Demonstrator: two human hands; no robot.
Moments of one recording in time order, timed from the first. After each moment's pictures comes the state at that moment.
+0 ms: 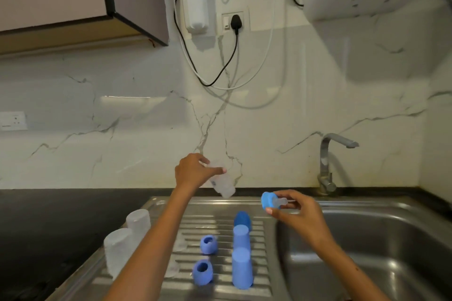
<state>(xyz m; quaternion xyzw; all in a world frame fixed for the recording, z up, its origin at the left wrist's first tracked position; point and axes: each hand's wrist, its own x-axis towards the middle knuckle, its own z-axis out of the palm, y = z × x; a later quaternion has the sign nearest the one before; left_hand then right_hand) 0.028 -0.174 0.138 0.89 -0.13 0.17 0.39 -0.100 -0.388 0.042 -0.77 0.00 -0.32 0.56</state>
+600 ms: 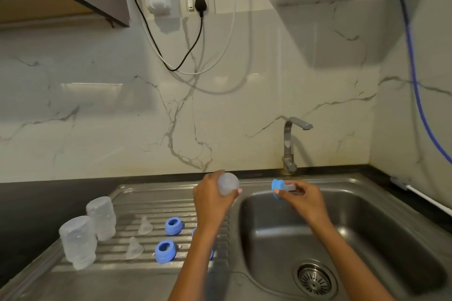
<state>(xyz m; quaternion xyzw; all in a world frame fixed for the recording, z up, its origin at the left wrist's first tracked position) -0.062 -0.281 0.042 0.82 -0.19 0.22 0.49 -0.142 -0.475 0.021 -0.73 0.15 -0.34 0.58</state>
